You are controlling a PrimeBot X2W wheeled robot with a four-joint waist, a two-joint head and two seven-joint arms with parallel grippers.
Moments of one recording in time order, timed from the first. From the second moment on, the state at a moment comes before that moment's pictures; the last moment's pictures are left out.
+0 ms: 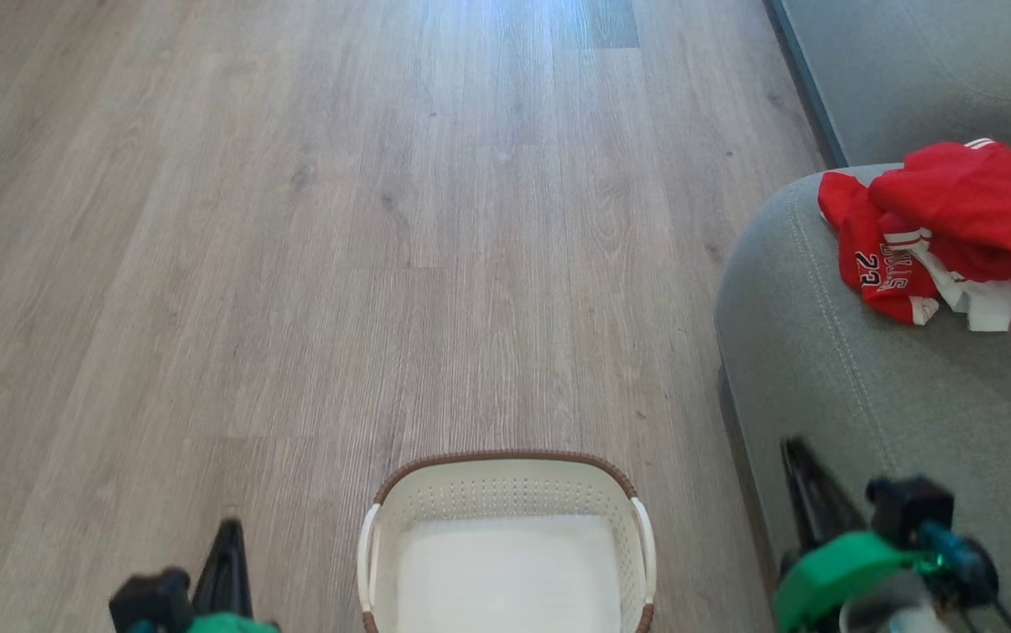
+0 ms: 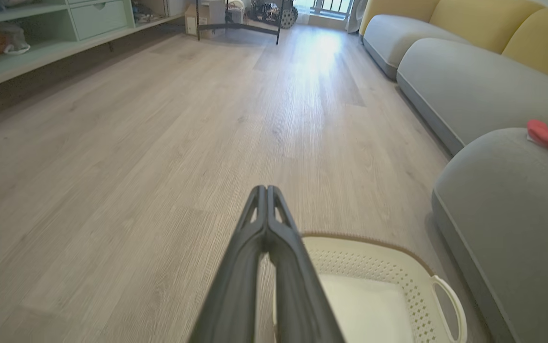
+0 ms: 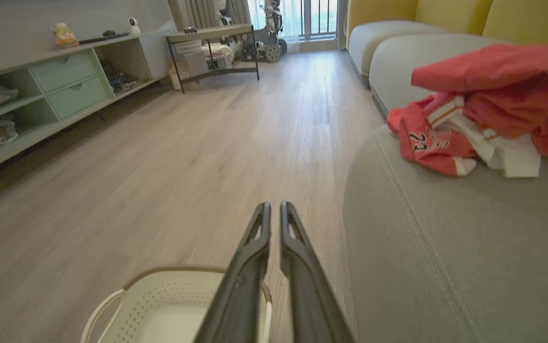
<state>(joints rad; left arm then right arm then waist) 0.12 0.20 -0.29 0.23 -0.43 0.23 -0.25 -0.02 -0.05 0.03 0.35 0.17 0.13 -0.22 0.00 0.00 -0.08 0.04</state>
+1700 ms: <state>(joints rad) 0.09 0.14 -0.16 0.27 -0.90 0.10 -0.11 0.01 -0.05 -0.03 0.35 0.74 0.13 -0.09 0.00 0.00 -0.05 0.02</state>
